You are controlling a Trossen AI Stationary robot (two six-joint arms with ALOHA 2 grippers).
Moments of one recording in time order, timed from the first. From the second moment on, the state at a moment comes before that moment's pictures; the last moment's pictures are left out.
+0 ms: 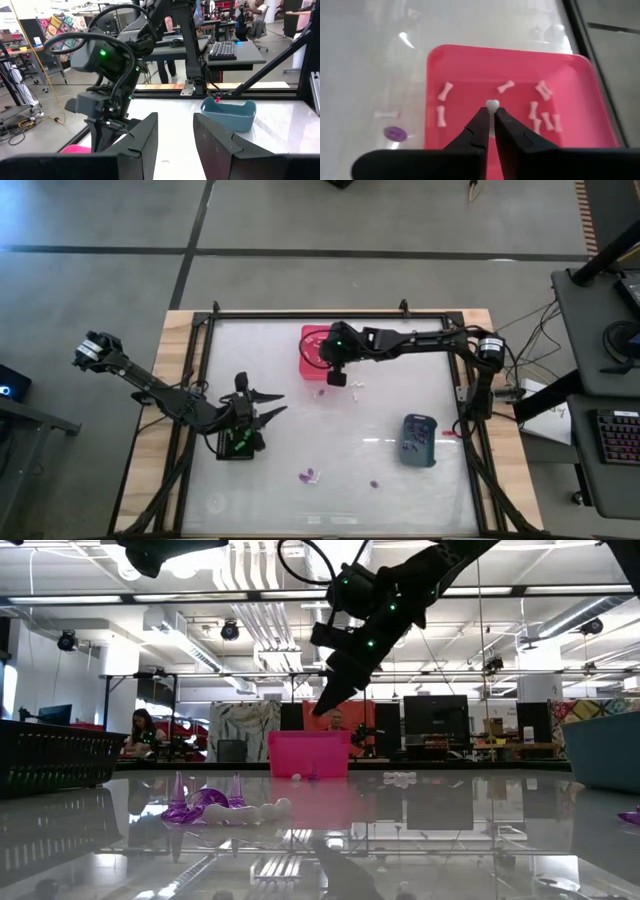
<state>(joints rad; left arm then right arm) -0.52 1.06 0.55 0.46 -0.83 0.06 -0.30 1.86 1.30 -0.23 0.01 -0.31</state>
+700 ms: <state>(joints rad) -0.52 1.10 0.56 0.35 -0.73 -0.09 -0.26 1.77 1.31 -0.32 0.00 -0.09</state>
